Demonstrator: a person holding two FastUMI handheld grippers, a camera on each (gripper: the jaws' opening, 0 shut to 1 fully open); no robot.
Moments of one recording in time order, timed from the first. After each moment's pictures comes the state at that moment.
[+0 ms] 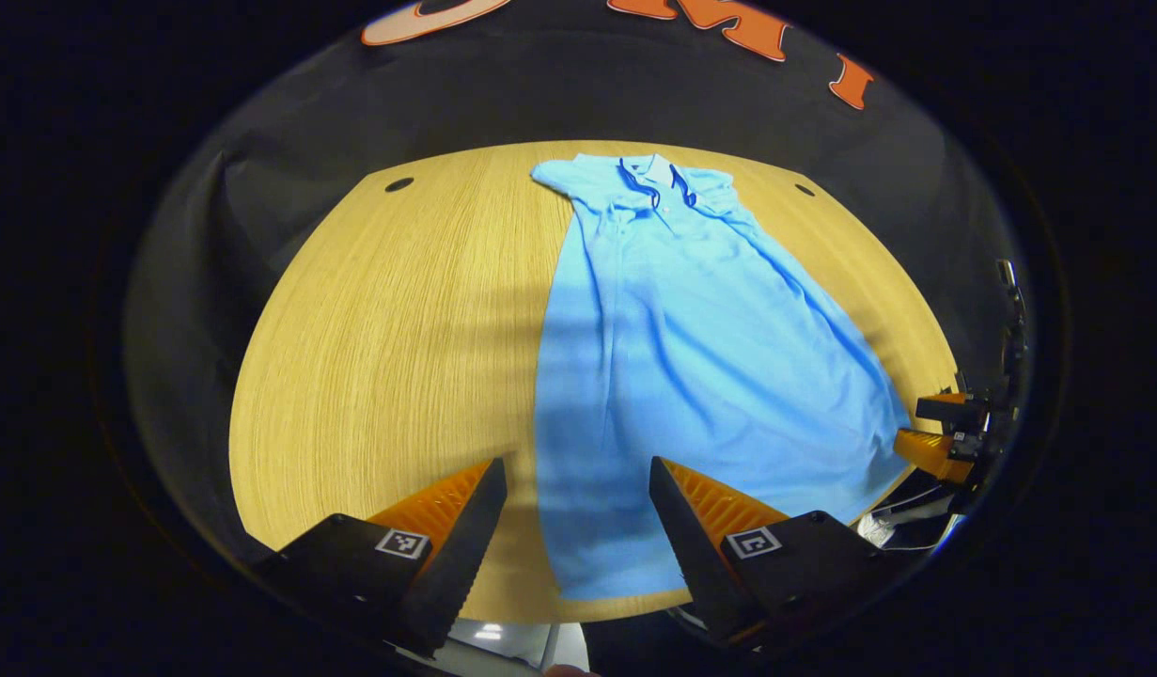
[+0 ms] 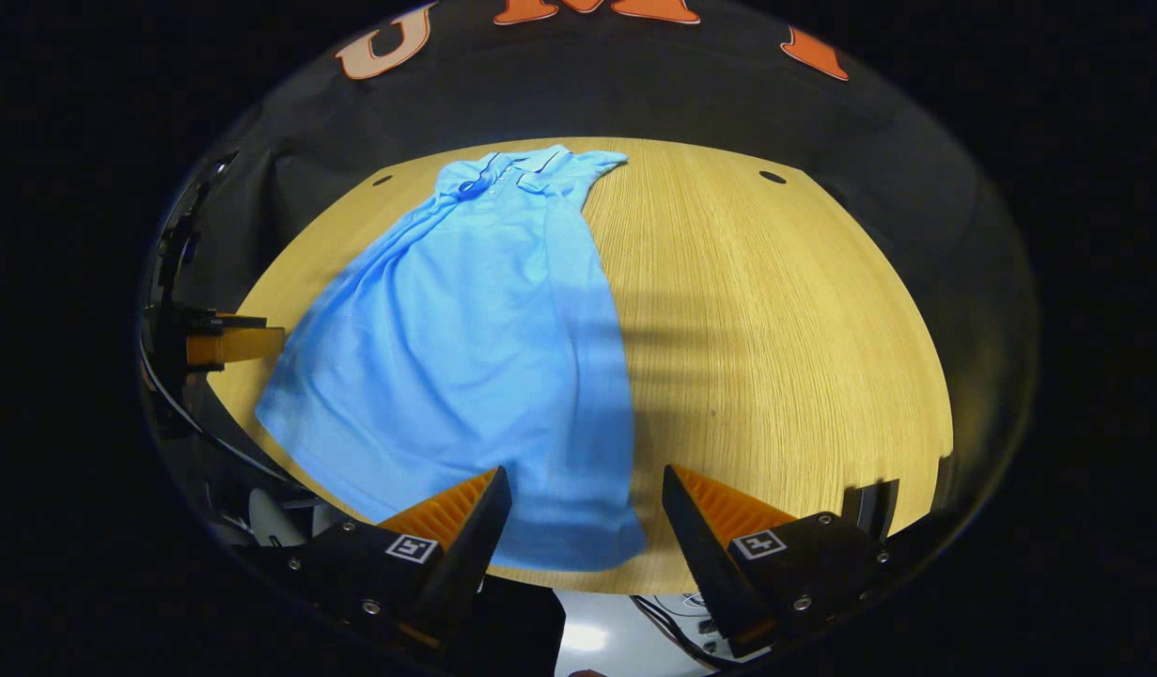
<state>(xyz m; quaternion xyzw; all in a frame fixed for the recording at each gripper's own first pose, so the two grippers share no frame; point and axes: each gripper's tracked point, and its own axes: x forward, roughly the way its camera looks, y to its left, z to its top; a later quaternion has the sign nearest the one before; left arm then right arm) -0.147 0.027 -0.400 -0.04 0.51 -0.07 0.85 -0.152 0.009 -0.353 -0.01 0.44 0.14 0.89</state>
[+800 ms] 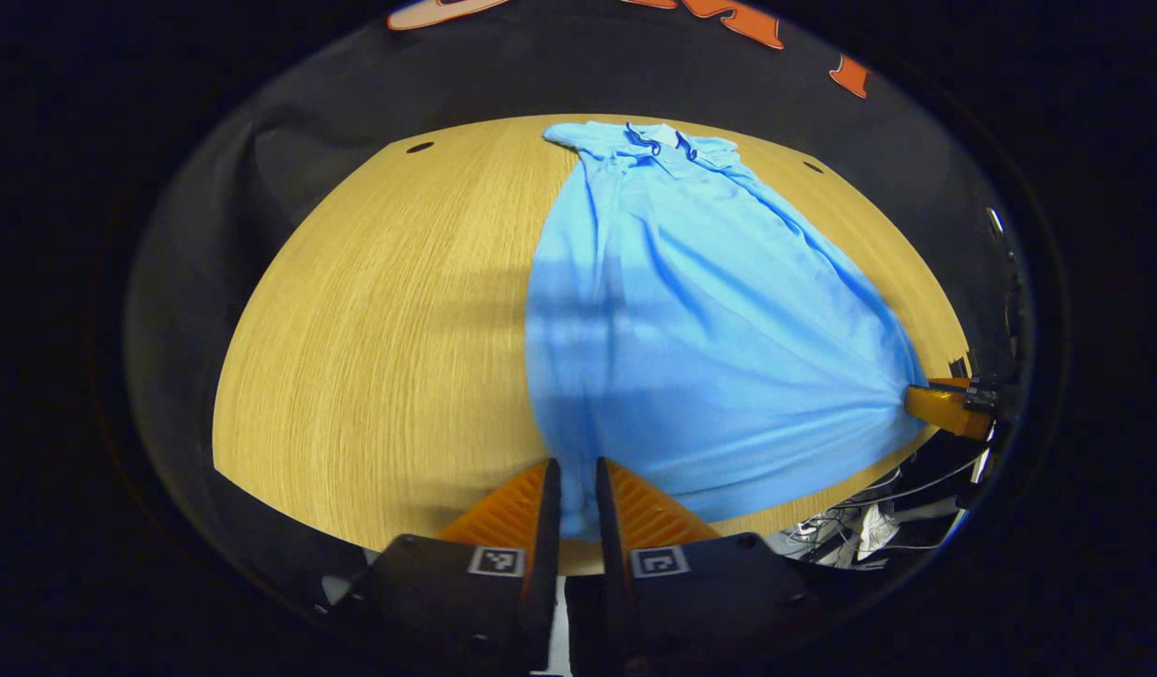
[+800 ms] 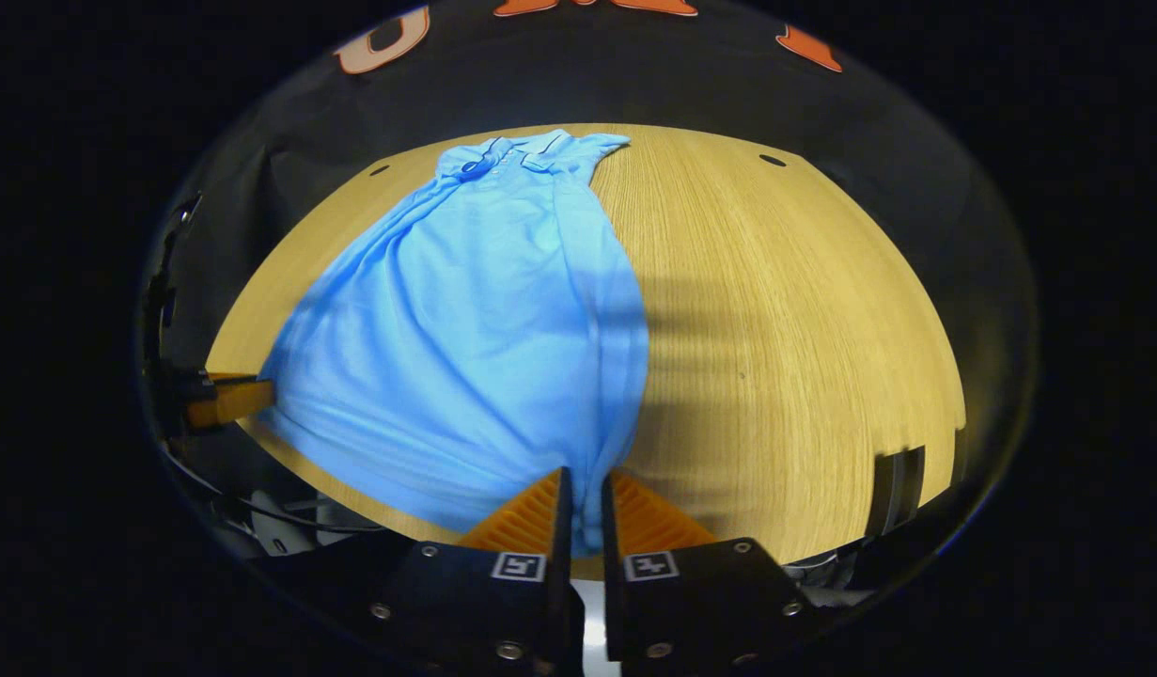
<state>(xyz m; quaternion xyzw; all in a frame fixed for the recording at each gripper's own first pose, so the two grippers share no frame) -0.200 0.004 -0.425 -0.04 0.54 -0.04 0.84 -0.168 0.037 -0.365 0.04 0.45 0.14 0.88</state>
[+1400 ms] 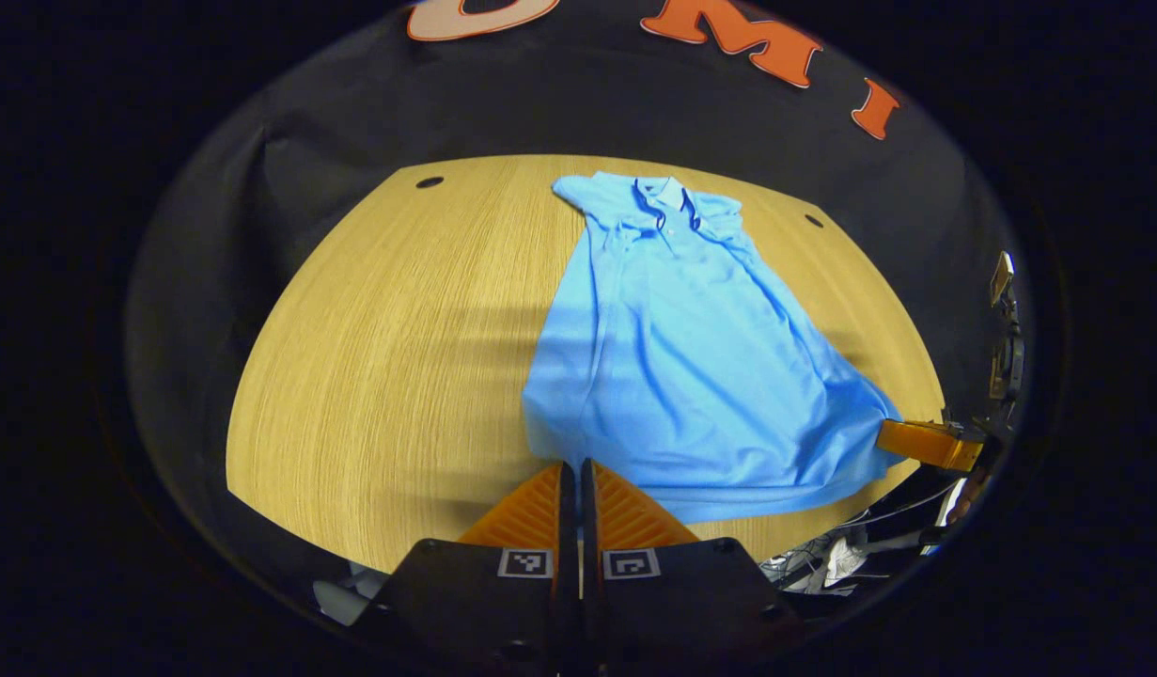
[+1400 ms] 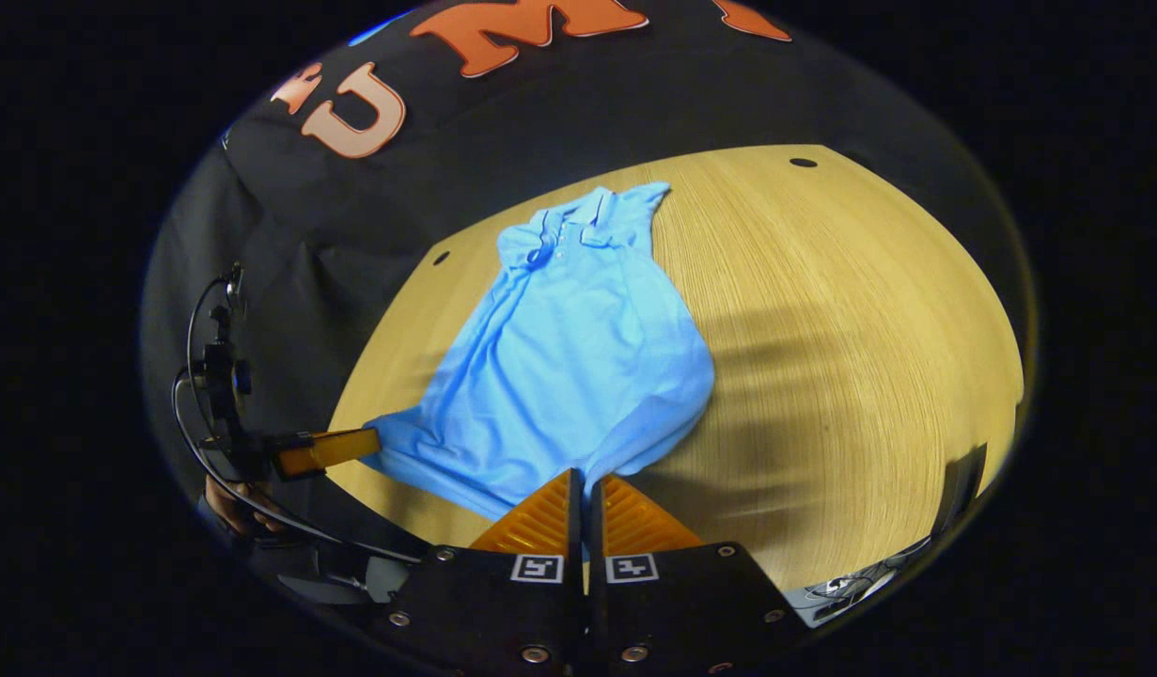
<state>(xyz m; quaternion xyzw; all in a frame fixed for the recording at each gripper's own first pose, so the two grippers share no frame) -0.123 0.014 -0.345 -0.08 0.47 -0.04 0.88 -0.129 0.079 -0.272 0.18 0.38 0.22 0.88</state>
